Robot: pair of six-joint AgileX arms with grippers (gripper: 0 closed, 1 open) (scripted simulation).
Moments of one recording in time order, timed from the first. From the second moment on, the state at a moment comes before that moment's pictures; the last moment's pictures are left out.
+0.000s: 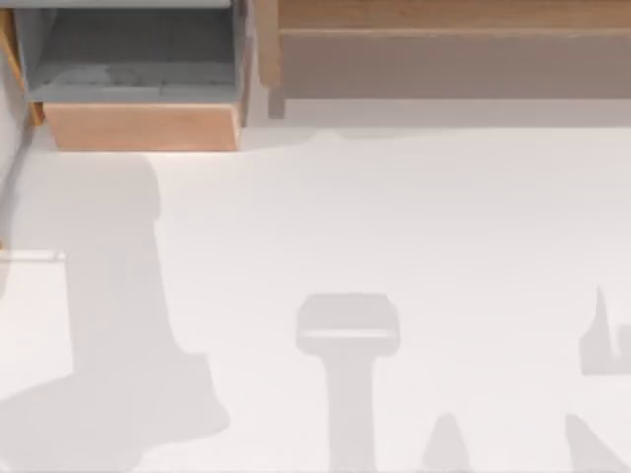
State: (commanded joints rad) left arm 0.33 2.90 3.04 -1.74 0.02 0.36; right arm 0.00 0.00 0.00 0.00 0.00 0.00
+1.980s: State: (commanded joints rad) left arm 0.77 2.16 1.77 -0.28 0.28 1.42; right arm 0.00 0.00 0.00 0.00 0.00 0.00
